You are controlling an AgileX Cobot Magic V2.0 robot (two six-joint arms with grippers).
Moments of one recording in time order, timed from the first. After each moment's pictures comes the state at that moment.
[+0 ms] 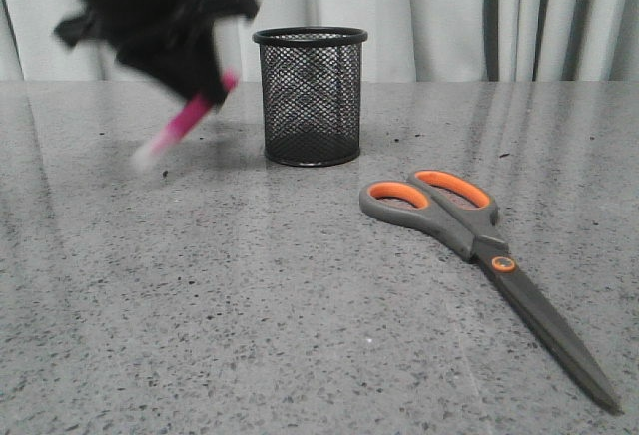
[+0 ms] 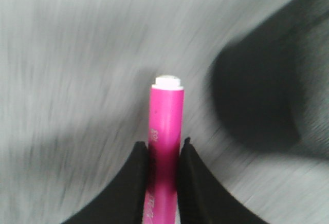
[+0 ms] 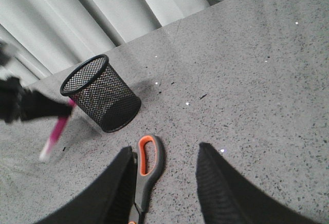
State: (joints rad) left arm -0.47 1.71 -1.38 -0.20 0.64 0.01; right arm 0.10 0.28 -0.31 0.56 0.37 -0.07
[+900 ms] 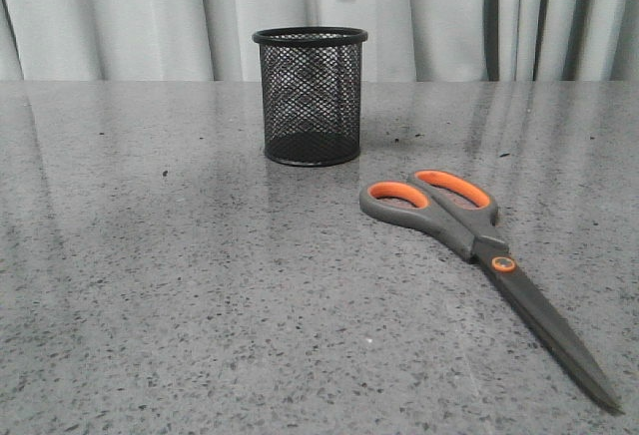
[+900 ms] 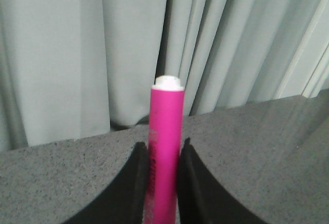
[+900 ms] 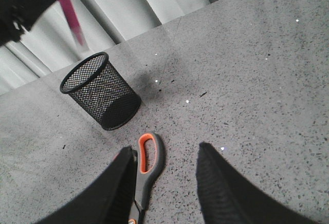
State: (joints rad) left arm -0.69 1.76 -1.38 -0.25 -0.18 0.03; right arm 0.10 0.28 -0.31 0.56 0.38 -0.07
